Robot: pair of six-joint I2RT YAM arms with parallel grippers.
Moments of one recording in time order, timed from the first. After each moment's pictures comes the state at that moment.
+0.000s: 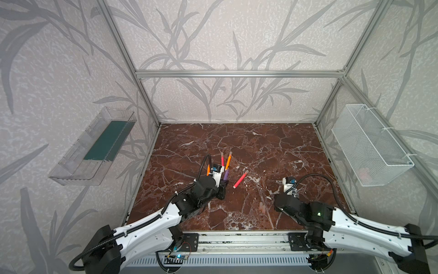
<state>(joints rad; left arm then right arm) -0.85 0.93 0.47 -0.03 -0.12 -0.37 1.10 0.71 0.53 -0.71 0.55 1.07</state>
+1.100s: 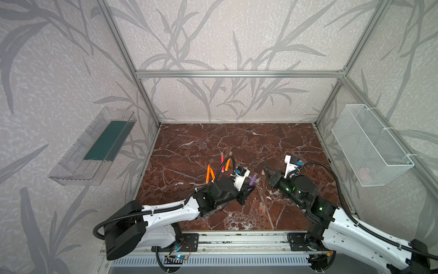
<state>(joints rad) -1.04 1.23 0.57 0.33 0.04 -0.42 0.85 0.74 0.49 0.13 0.24 0.89</state>
